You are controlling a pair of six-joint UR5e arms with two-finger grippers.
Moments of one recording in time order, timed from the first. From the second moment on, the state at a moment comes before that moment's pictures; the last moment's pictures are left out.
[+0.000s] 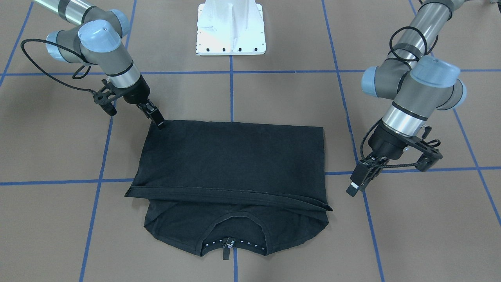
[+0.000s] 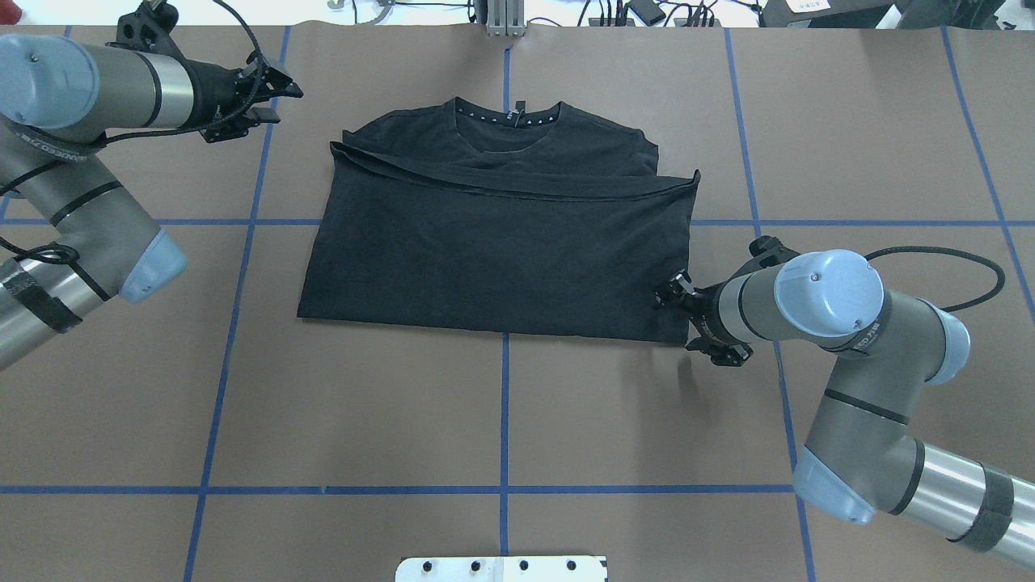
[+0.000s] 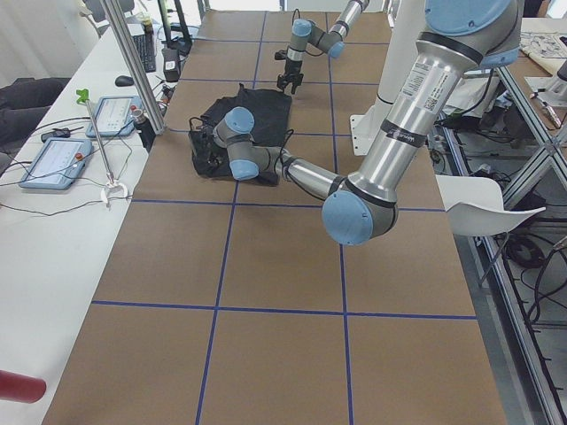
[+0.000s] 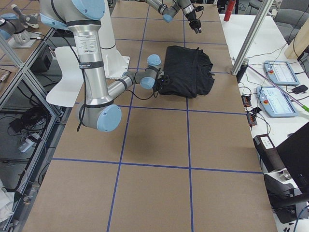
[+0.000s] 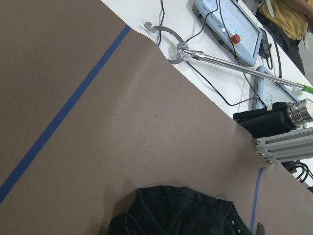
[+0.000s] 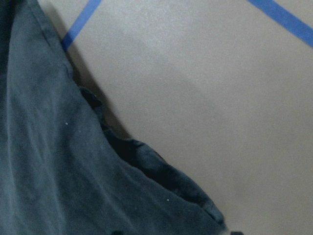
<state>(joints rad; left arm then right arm) -0.93 -2.04 -1.41 -2.52 -1.85 -1.70 0.53 -1.35 1.80 -1.06 1.80 2.10</state>
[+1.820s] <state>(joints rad) -0.93 -2.03 -1.42 -2.52 -1.85 -1.70 0.60 -1.35 1.81 -1.08 1.90 2.09</state>
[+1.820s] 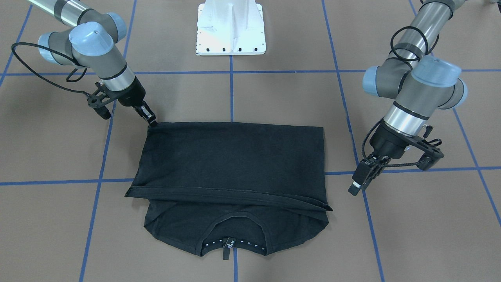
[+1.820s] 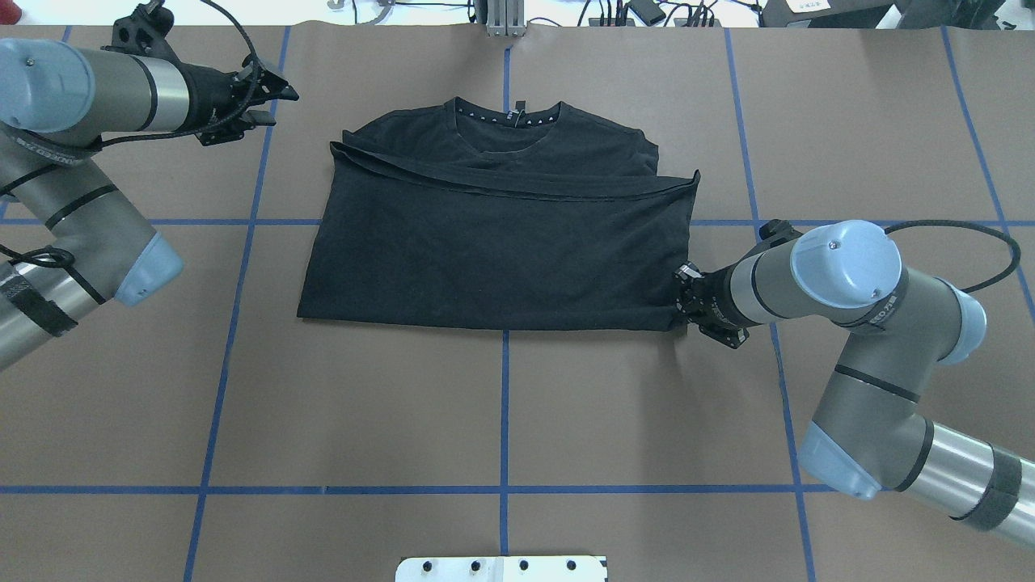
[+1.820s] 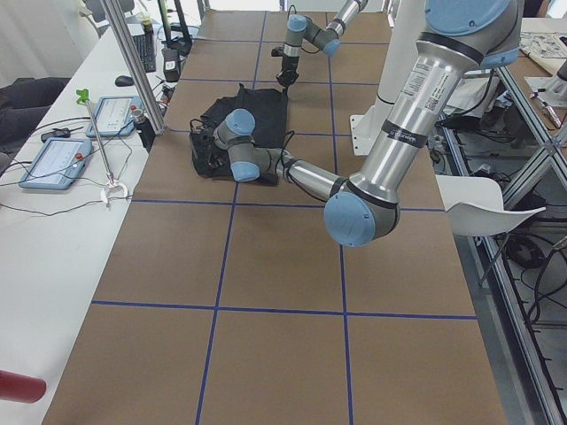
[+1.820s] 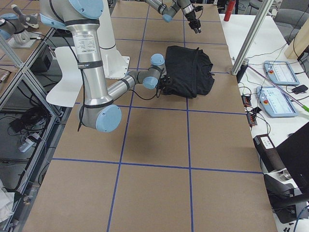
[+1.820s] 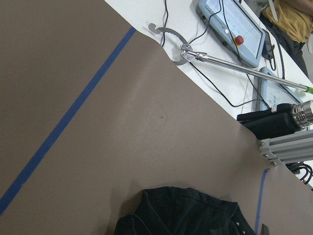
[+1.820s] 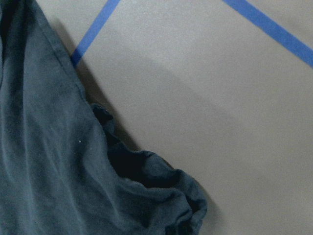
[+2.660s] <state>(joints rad) -0.93 -1.99 -1.52 -2.50 -1.88 -1.70 0.49 -1.52 2.07 -1.10 2.01 2.15</state>
